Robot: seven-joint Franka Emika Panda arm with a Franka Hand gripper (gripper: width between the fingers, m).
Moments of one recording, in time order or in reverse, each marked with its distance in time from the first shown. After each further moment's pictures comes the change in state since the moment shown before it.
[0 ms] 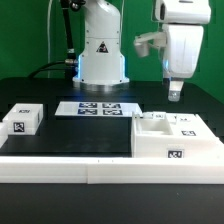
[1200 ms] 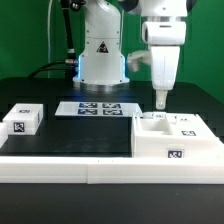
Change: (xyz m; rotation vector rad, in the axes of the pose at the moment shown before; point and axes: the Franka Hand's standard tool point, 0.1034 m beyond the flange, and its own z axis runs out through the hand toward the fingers) arm -0.005 -0.089 0.053 -0.010 0.054 0.032
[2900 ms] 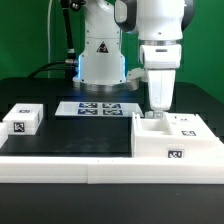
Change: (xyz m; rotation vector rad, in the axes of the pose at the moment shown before) arm 0.000 -0.013 0.028 0.033 0.014 0.008
